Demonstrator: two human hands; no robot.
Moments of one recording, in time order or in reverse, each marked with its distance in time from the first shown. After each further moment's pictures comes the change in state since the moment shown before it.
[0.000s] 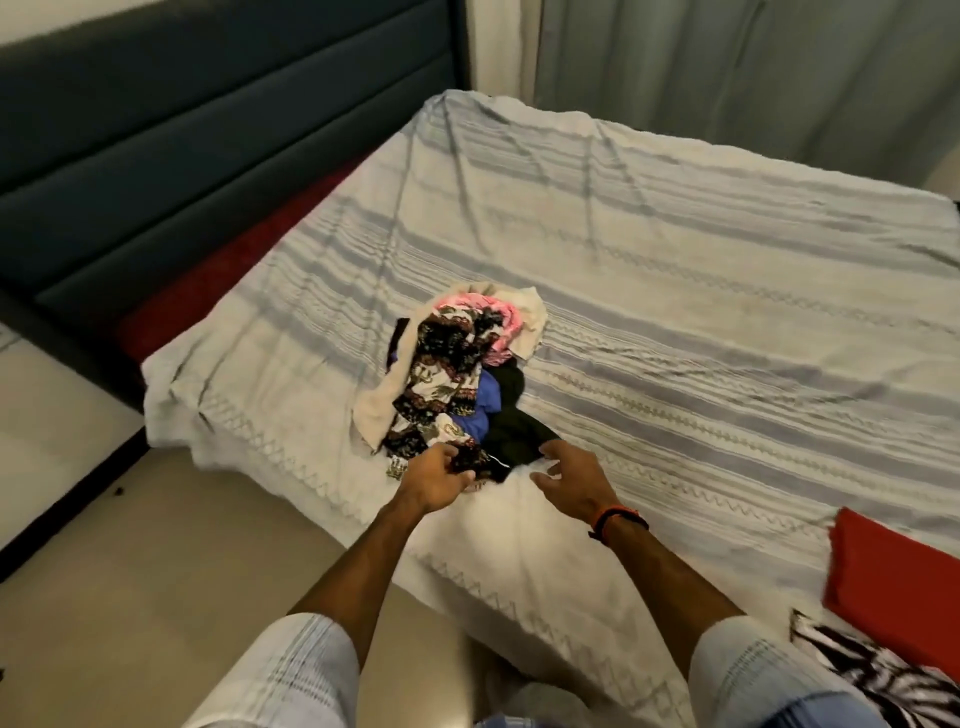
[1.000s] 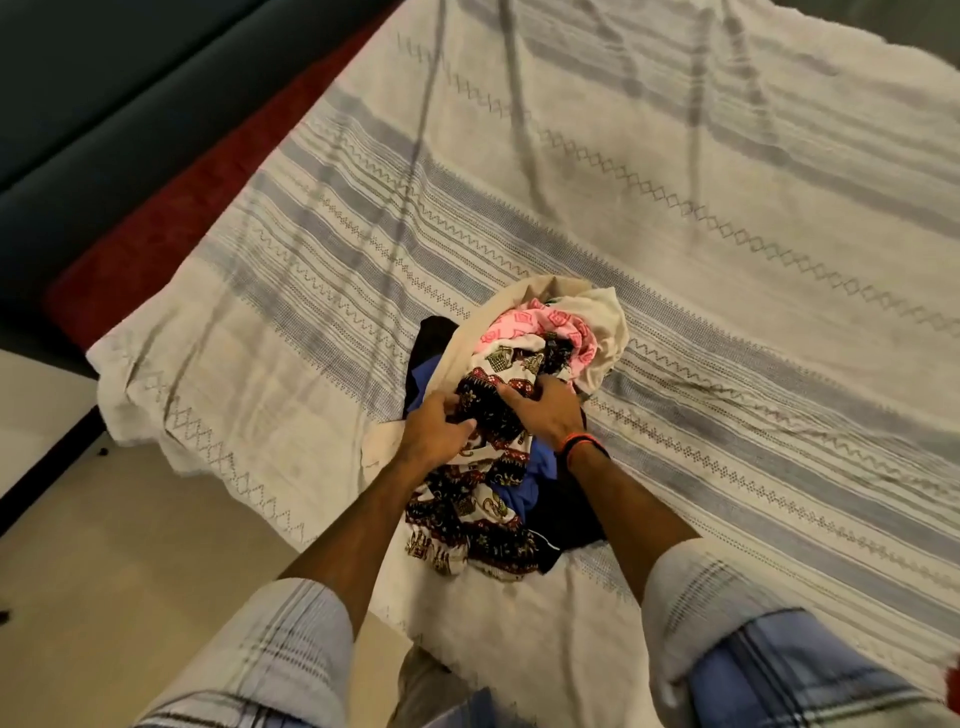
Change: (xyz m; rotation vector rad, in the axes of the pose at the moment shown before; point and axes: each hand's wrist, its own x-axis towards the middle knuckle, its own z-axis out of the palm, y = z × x) left_hand 0.274 0.017 -0.121 -0.154 0.057 -0.137; right_hand 0.337 -0.125 0.038 0.247 -0.067 0.234
